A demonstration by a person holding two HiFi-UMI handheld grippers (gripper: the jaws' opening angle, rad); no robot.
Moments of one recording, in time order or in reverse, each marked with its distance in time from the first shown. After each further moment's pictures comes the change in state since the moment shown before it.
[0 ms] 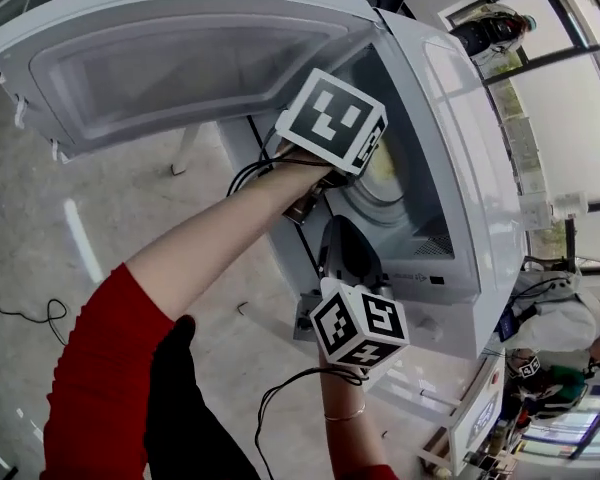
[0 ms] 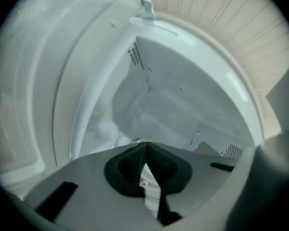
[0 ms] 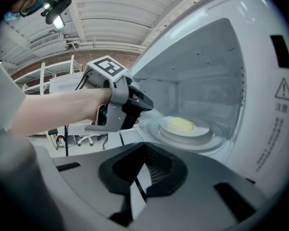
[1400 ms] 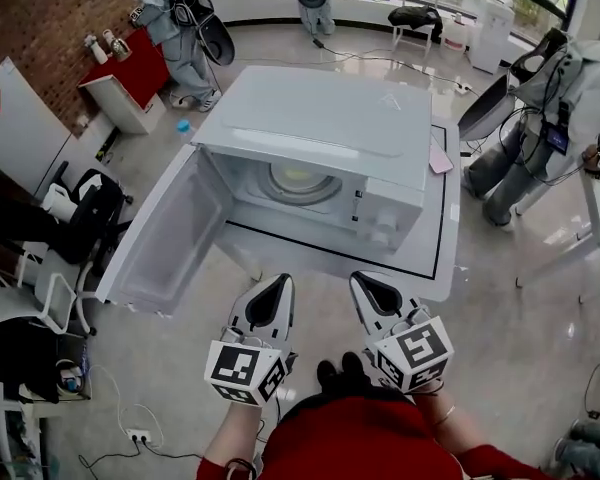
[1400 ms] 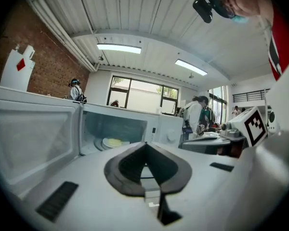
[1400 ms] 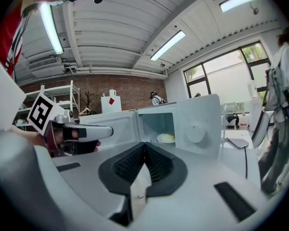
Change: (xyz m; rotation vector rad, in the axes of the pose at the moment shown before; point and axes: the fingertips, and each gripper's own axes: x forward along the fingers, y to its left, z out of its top) left arm -0.219 -0.144 -0.098 0.443 -0.079 -0.181; right arm -0.182 0.021 0.002 0.159 -0.215 -0.022
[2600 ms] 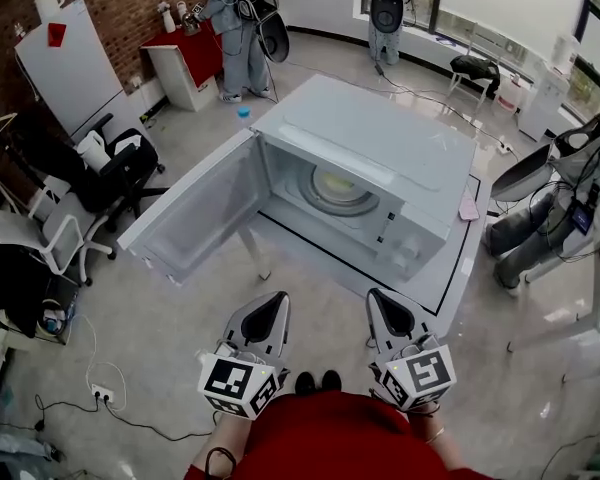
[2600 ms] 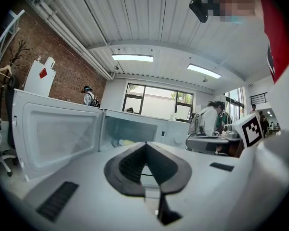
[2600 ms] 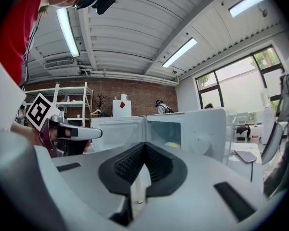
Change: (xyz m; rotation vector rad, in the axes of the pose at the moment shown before) left arm -0.052 0.005 -0.002 -0.053 -0.087 0.193; right arm -0.012 0.005 0.014 -0.108 -0.076 0.110
